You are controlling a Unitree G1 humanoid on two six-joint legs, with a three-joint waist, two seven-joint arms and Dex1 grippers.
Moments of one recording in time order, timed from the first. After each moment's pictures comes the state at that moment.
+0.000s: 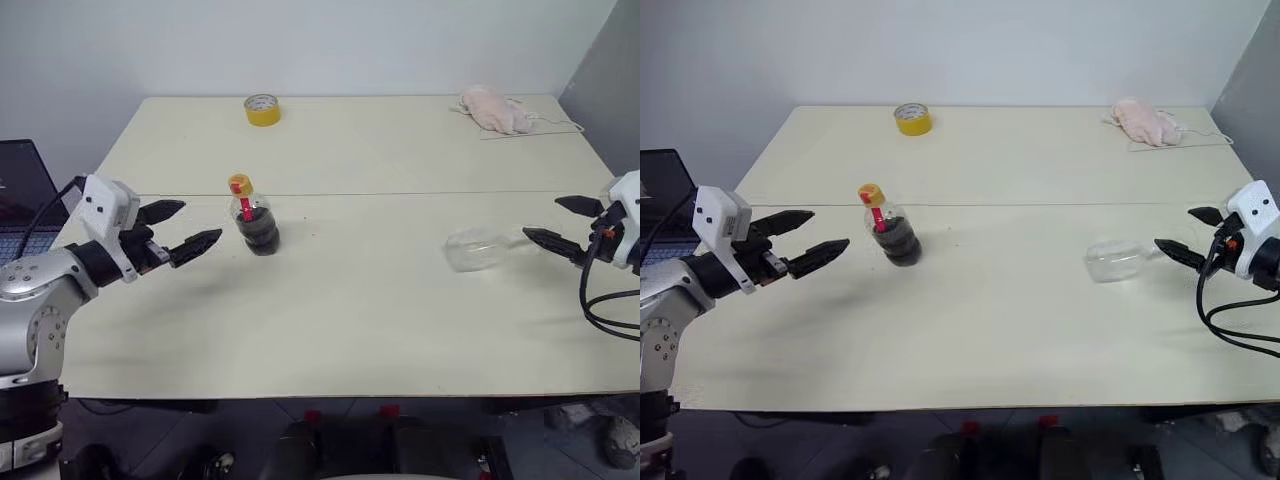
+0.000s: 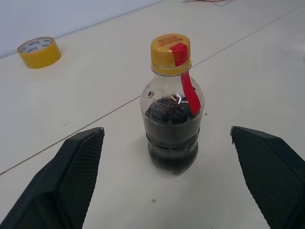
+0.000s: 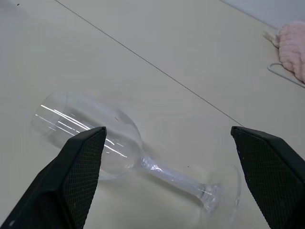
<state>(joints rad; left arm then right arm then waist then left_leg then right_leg) -0.25 0.85 0.36 -0.11 -0.53 0.52 -0.86 -0.38 -0.97 -0.27 0.23 0.34 0.30 1.00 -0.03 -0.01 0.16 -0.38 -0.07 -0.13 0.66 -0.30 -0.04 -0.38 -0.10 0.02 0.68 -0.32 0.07</state>
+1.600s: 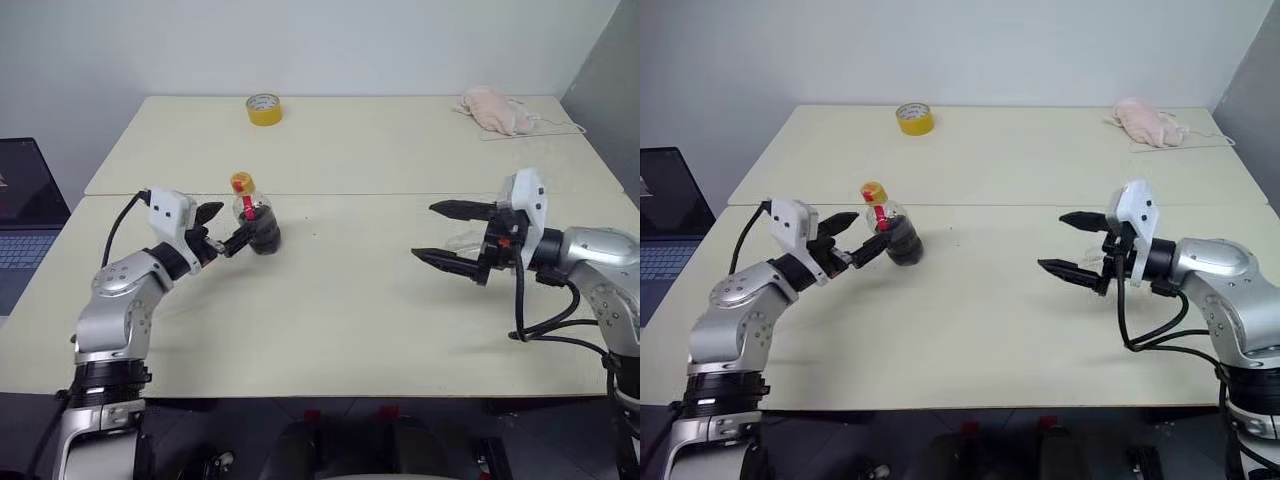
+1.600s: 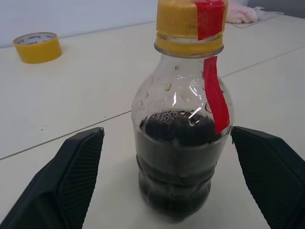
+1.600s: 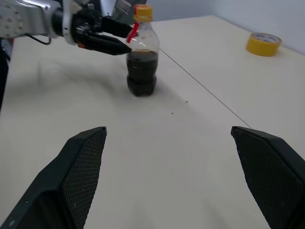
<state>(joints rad) -0.41 0.56 0.20 0.13 -0.39 0.31 -0.71 -0.43 -0.74 -0.09 -0.36 0.57 0.64 0.95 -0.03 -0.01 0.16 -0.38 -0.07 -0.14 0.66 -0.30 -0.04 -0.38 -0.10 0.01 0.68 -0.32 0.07</state>
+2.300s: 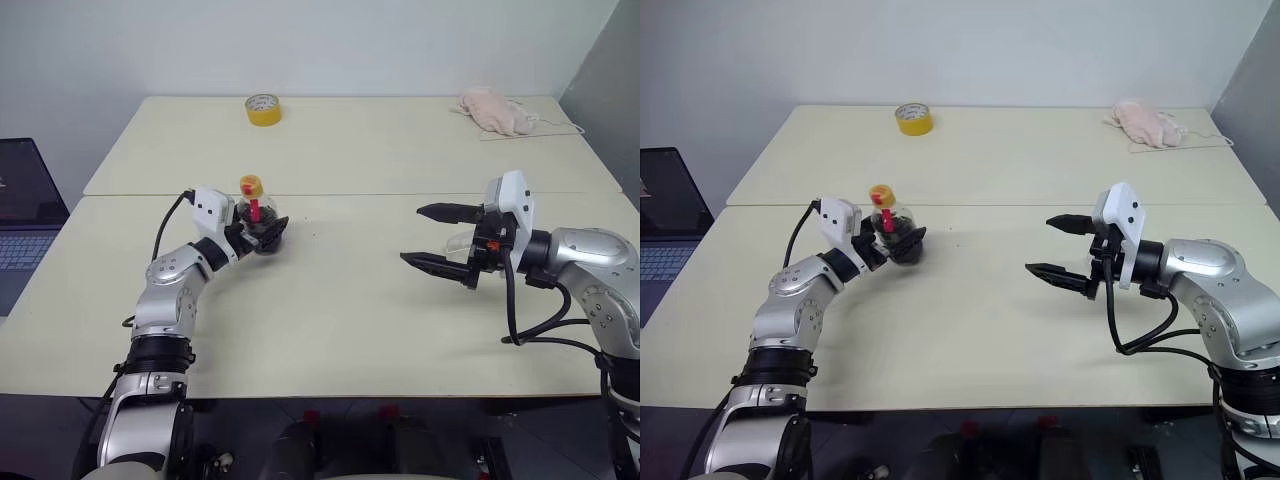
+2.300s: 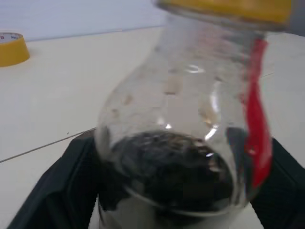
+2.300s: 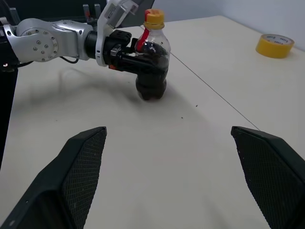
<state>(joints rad) -0.53 0.44 0.14 0.36 -0.32 0.15 -0.73 -0.45 -0.74 -0.06 -0.39 0.58 0.67 0.92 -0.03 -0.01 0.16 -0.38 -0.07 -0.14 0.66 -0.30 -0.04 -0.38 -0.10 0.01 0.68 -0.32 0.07</state>
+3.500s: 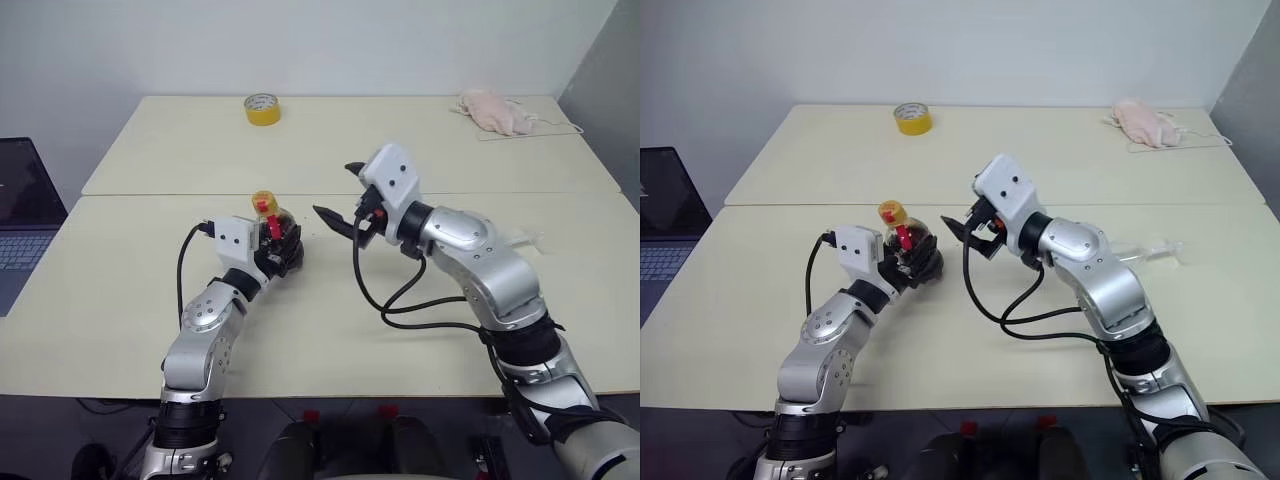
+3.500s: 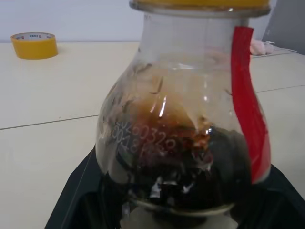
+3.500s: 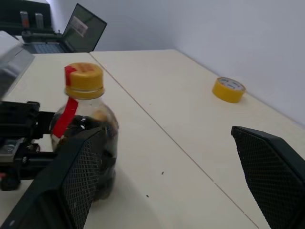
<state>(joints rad) -0.23 0.23 0.05 -0.21 -0.28 0.34 -0.31 -0.72 -0.27 0.29 -0.28 0.24 0.64 0.48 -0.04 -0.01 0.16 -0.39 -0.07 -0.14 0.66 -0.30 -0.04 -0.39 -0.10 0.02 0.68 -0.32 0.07</state>
